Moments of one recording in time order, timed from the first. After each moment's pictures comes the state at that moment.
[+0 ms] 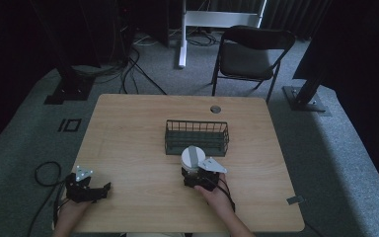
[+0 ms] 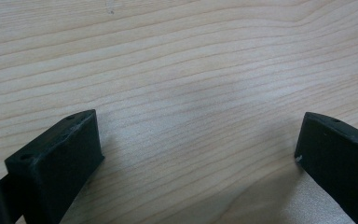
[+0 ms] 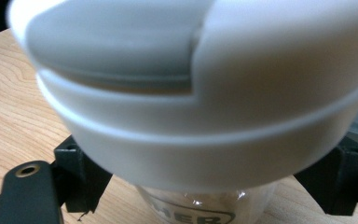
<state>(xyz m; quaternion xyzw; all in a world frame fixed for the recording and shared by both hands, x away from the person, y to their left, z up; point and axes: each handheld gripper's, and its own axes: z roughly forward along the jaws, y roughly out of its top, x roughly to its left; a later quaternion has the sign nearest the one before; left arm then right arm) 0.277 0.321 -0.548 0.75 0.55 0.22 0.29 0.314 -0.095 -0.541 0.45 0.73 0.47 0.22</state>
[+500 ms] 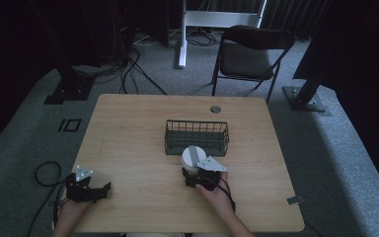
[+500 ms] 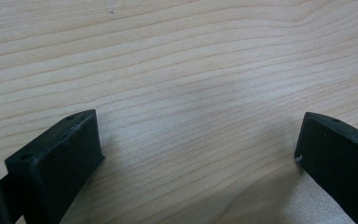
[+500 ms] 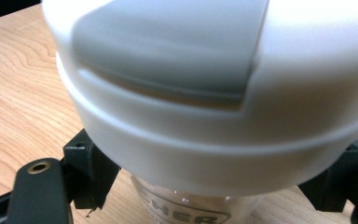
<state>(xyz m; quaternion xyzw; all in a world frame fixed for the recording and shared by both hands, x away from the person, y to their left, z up) 0.277 0.321 -0.548 0.75 0.55 0.22 0.29 0.316 -0.098 -0.536 0.42 0.75 0.46 0.22</state>
